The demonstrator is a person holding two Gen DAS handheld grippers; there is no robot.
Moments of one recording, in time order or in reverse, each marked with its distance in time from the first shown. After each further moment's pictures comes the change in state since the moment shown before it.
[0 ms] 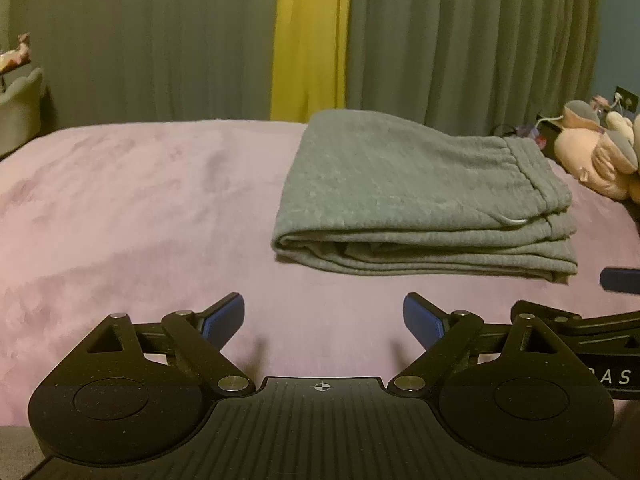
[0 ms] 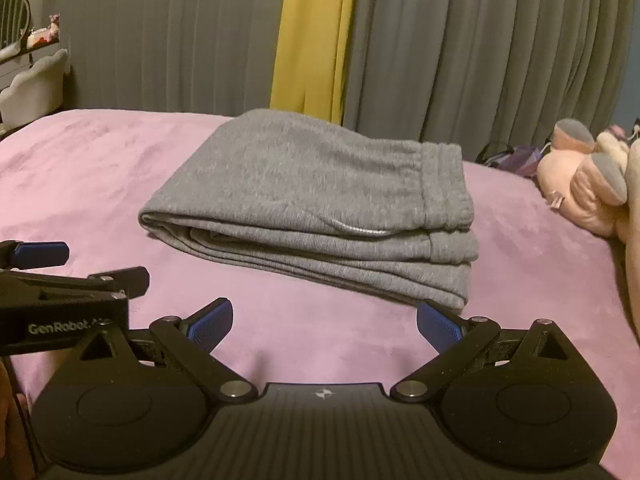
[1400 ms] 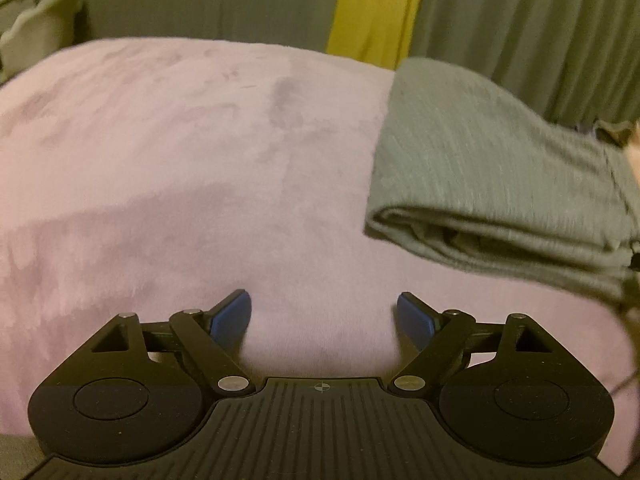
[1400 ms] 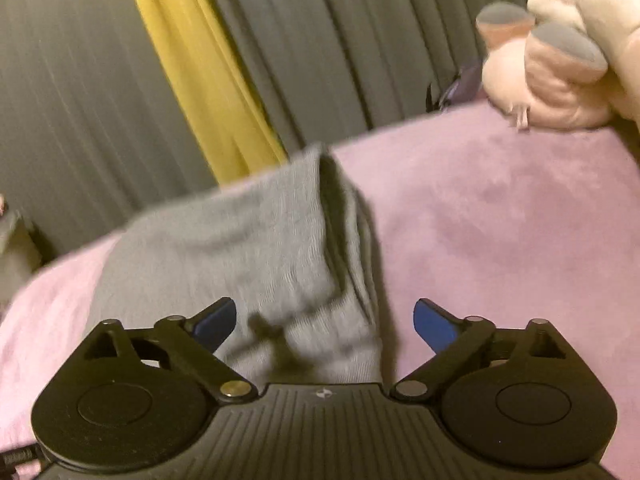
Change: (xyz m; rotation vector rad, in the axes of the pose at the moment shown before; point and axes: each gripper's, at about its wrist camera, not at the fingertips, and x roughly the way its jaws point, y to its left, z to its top) left arm 0.061 0.058 0.010 -0.147 0.194 0.070; right arm 0.089 -0.153 0.025 0.418 0.073 0.002
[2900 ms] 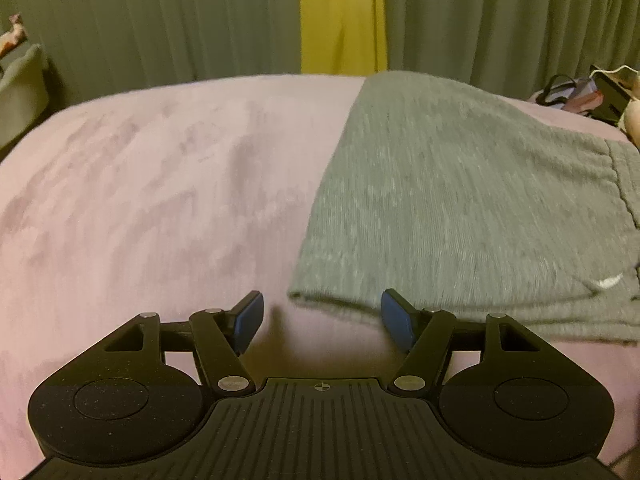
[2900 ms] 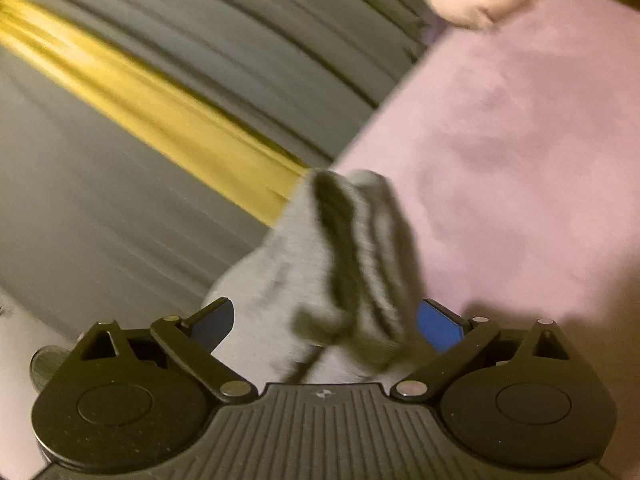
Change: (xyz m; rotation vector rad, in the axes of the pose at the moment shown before) left arm 0.010 -0.036 0.073 0.166 0.054 0.059; right arm -0.006 -0.066 -0.030 0.573 -0.091 0.410
